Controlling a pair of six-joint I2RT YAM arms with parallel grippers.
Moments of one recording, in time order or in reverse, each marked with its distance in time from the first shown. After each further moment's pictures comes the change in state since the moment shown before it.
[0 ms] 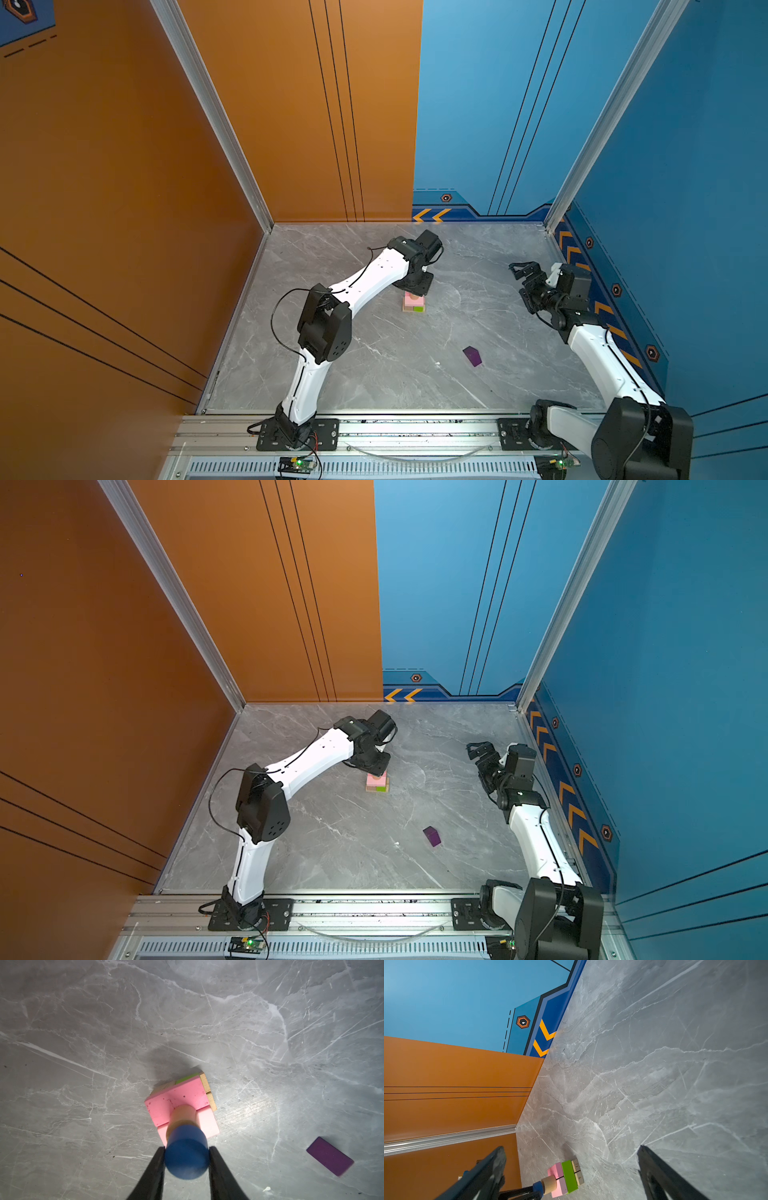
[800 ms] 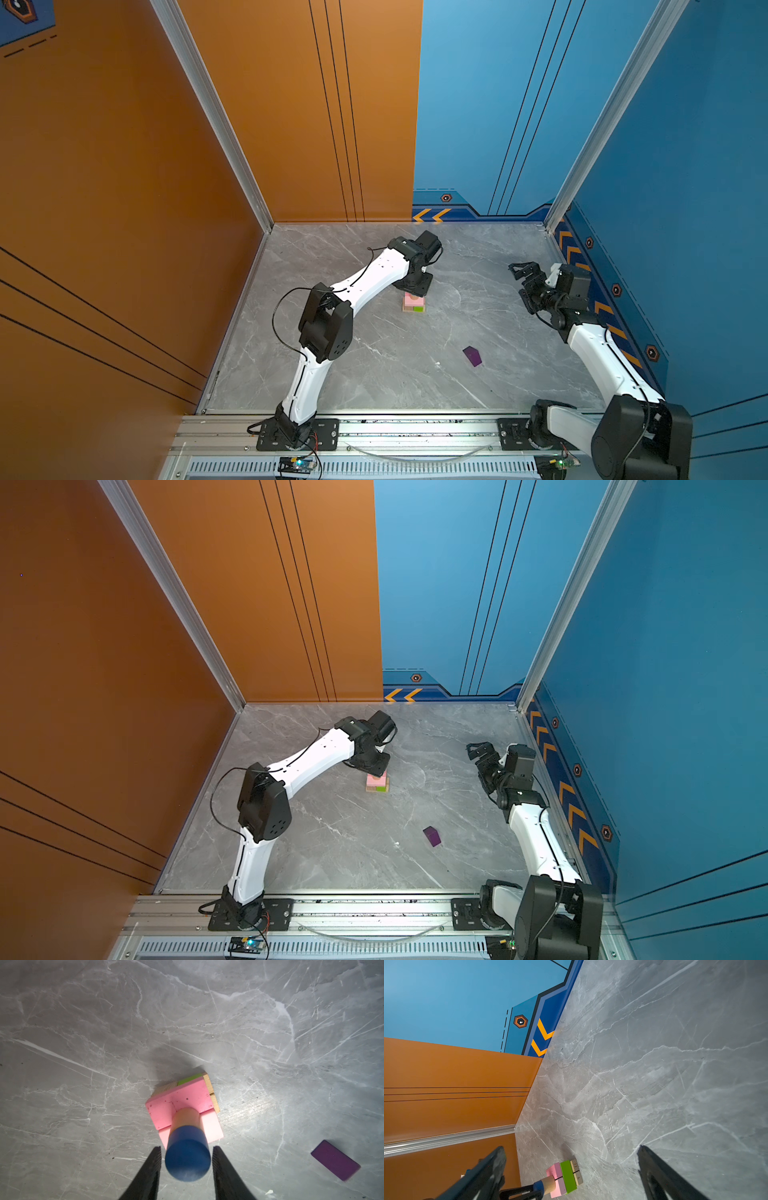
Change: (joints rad) left arm 0.005 0.014 0.000 0.000 0.002 -0.005; right arm -0.001 0.011 0.000 0.001 0.000 0.000
